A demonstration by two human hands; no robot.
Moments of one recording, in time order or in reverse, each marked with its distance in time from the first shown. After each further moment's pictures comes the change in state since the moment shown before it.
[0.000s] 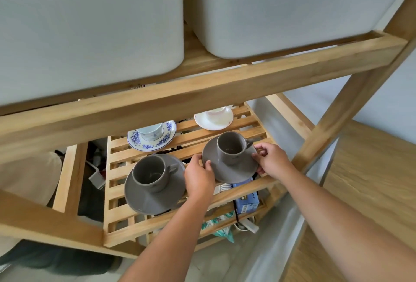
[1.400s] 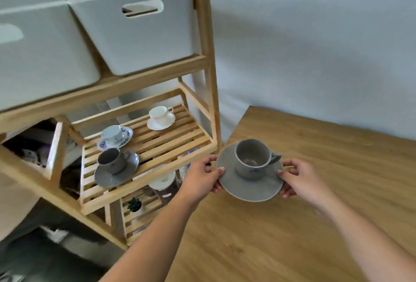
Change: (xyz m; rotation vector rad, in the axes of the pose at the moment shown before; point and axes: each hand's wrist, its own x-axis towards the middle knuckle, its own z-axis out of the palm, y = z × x) left_hand -0.272 0.049 0.024 -0.051 -0.597 0.344; right_hand -0.285 0.128 -0.187 0.404 0.134 0.043
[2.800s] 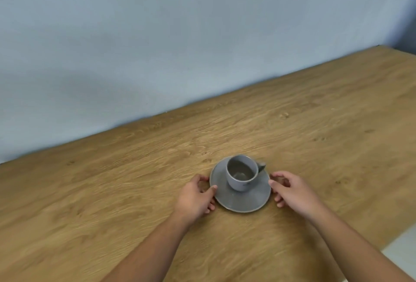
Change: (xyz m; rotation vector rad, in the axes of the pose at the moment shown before) left_hand -0.098 0.024 0.417 0.402 -0.799 0.105; right_hand -0.278 0.221 -0.281 0.102 0.878 0.408
